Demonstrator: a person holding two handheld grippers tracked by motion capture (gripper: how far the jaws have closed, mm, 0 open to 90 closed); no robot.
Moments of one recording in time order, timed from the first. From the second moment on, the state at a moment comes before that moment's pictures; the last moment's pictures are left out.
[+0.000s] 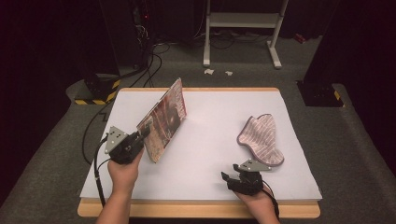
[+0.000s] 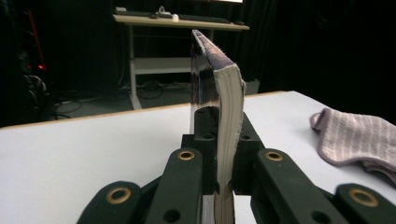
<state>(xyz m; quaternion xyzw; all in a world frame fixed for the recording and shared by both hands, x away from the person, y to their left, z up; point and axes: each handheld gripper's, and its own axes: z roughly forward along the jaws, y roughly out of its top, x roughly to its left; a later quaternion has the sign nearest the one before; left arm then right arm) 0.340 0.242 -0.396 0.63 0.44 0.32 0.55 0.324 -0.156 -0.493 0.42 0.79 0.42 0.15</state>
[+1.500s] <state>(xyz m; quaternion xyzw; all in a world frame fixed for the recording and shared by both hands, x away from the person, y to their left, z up) 0.328 0.153 -0.447 0.72 0.36 0.25 0.53 0.324 -0.147 -0.499 0.41 0.80 0.41 0.14</state>
